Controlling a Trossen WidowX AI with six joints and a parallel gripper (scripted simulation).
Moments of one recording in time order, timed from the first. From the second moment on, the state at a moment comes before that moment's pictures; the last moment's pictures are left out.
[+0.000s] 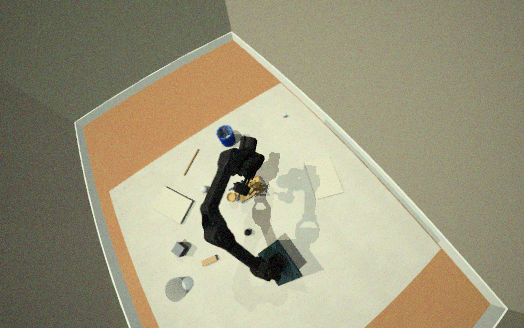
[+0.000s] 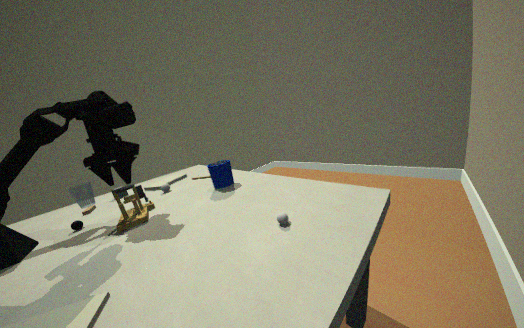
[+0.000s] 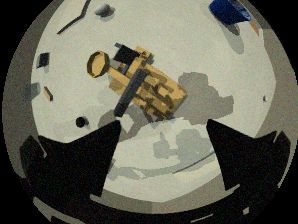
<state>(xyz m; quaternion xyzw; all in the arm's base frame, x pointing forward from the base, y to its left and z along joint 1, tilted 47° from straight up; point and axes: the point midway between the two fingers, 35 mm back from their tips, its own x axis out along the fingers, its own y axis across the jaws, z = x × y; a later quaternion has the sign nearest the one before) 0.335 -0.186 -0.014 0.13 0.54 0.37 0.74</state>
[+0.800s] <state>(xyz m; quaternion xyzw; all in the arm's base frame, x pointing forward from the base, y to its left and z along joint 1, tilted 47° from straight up) 0.335 -0.187 -0.013 0.42 0.64 0.13 0.63</state>
